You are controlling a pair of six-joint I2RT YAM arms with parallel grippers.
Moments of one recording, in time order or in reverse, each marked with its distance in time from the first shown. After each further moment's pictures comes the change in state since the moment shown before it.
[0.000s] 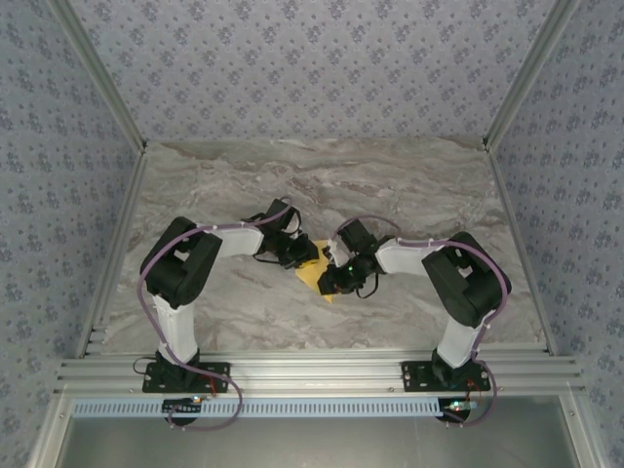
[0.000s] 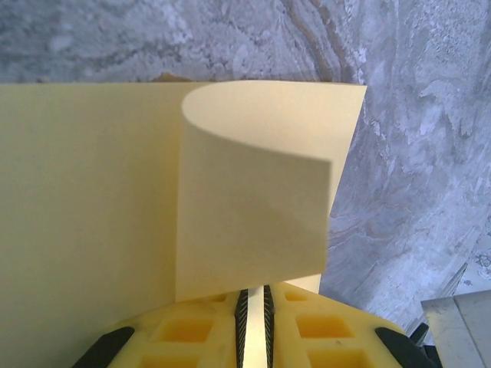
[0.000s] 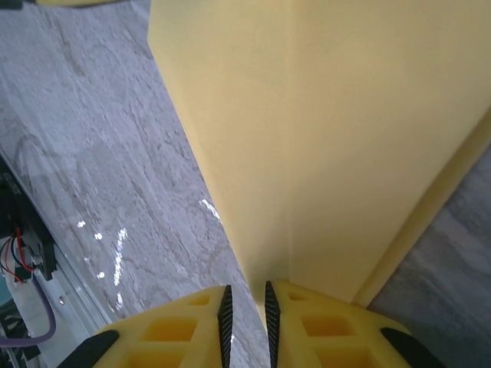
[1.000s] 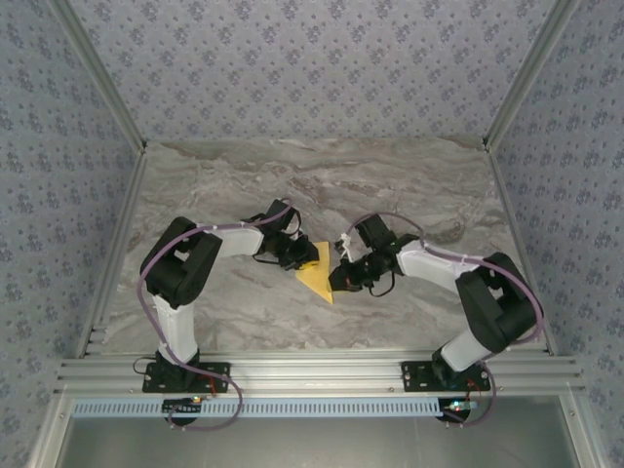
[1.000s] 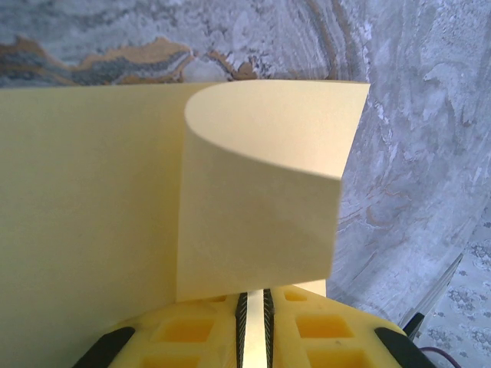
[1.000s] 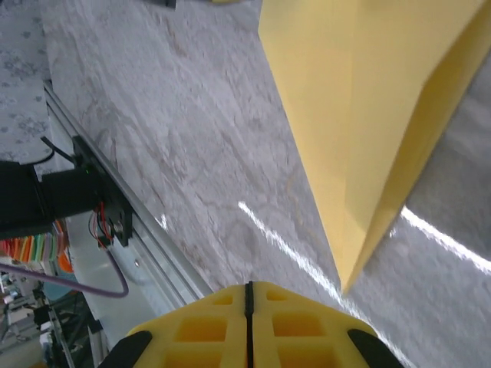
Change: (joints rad) left arm 0.000 0.000 -0.002 -0.011 0.021 0.000; right arm -0.070 -0.172 -0.035 -0.069 -0.117 0.042
